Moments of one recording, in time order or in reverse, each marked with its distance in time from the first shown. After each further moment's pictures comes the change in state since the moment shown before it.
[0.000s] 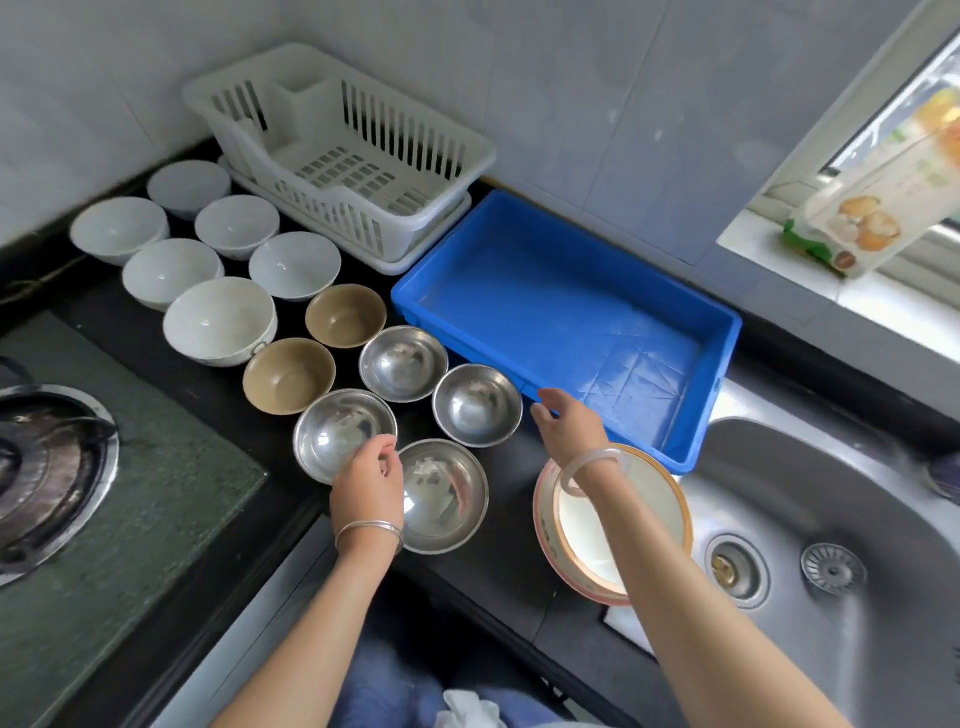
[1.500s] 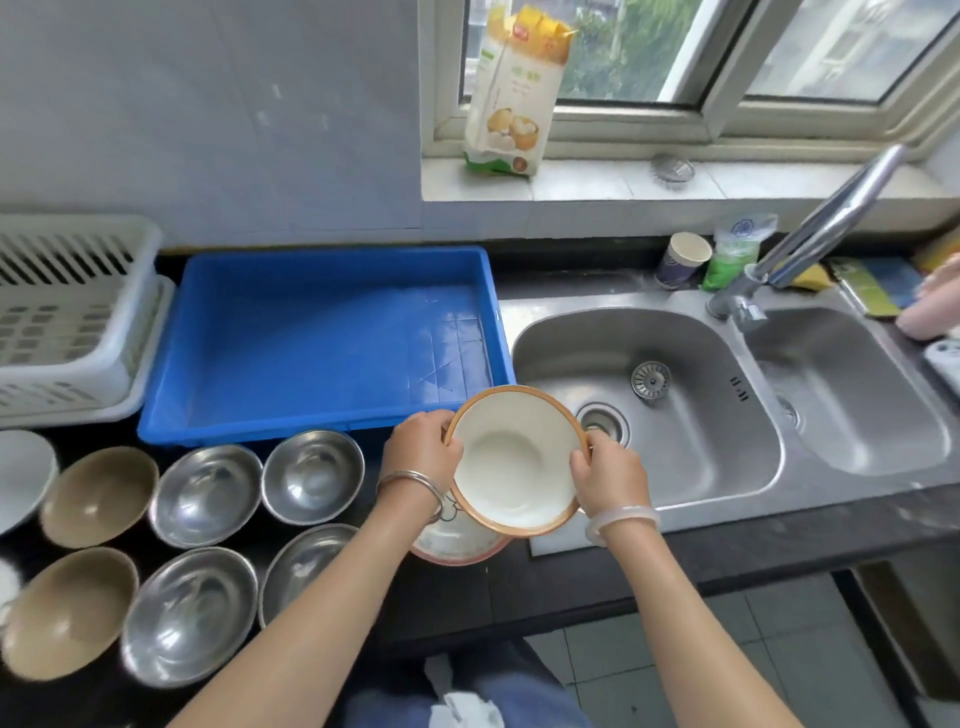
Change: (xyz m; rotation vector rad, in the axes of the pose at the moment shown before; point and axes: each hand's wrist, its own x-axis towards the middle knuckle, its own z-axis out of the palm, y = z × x) left_hand -0.038 0.154 0.088 0.287 -0.765 0.748; right_hand -0.136 0.111 -0.063 -0.028 0.528 0.549
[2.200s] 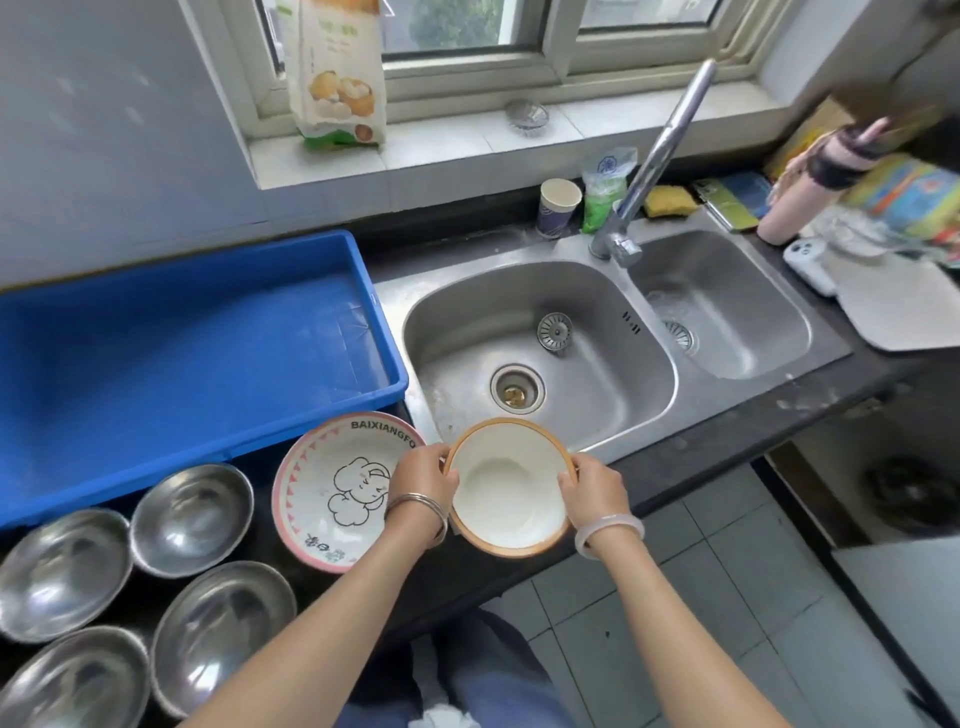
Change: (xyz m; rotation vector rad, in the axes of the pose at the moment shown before) left_hand -0.022 0.040 0.108 0.043 -0.266 0.034; right_hand -0.031 0.109 -0.001 0.168 -0.065 0.344
